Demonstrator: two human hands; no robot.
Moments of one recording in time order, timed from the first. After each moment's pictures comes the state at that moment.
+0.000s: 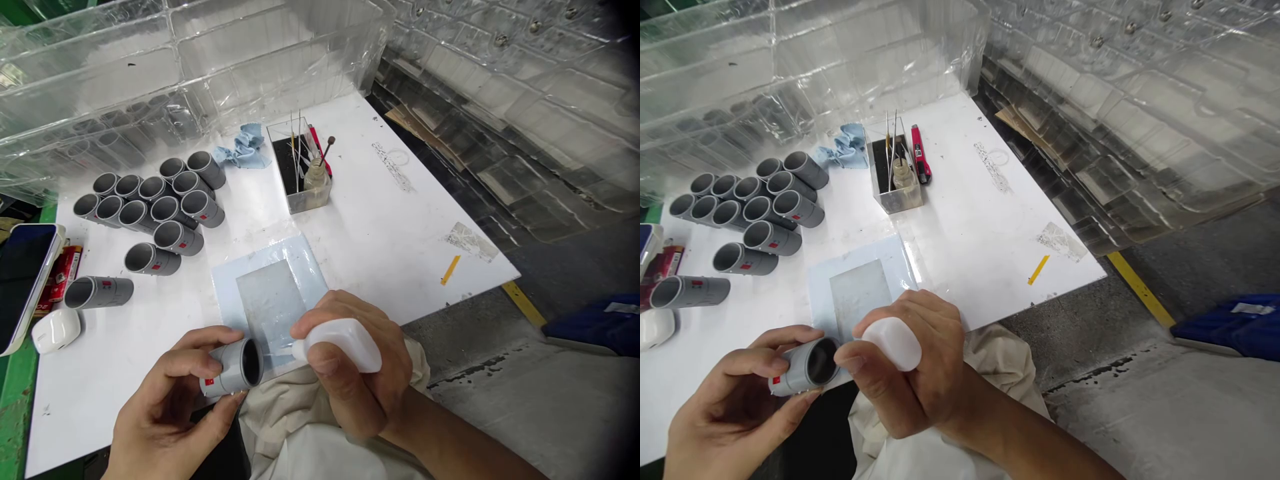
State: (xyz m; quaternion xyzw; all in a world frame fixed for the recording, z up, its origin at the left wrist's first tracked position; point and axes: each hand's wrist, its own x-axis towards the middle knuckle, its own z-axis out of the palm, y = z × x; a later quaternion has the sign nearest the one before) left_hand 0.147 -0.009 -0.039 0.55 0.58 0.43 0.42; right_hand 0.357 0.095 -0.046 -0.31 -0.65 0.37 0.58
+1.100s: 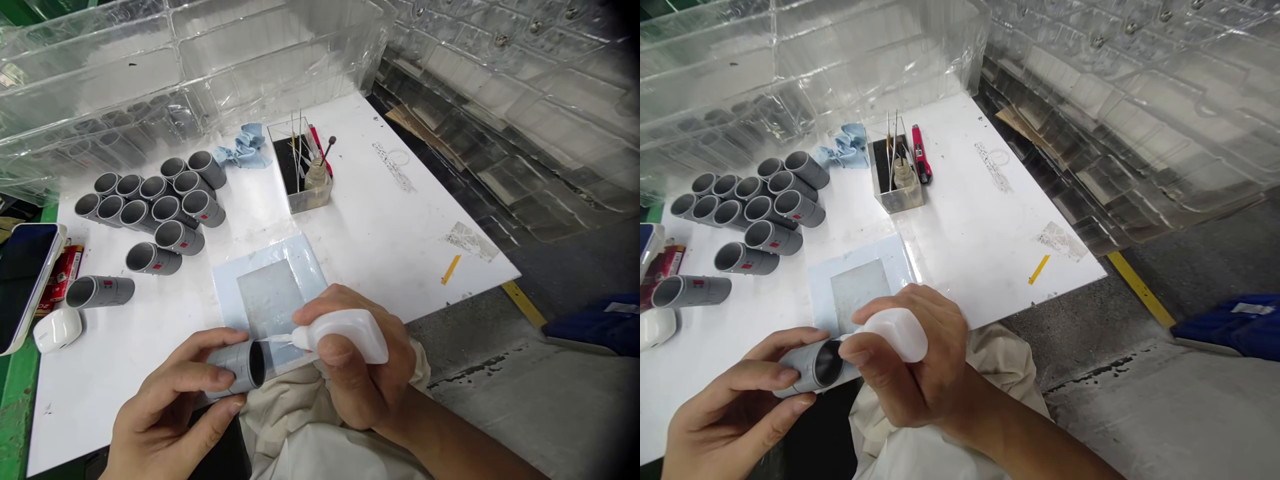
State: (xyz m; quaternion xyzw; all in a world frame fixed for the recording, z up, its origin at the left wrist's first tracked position) left_hand 0.143 -0.004 -0.033 0.60 0.55 0.42 0.41; right_hand 0.356 0.095 -0.047 -0.33 -0.64 0.38 0.58
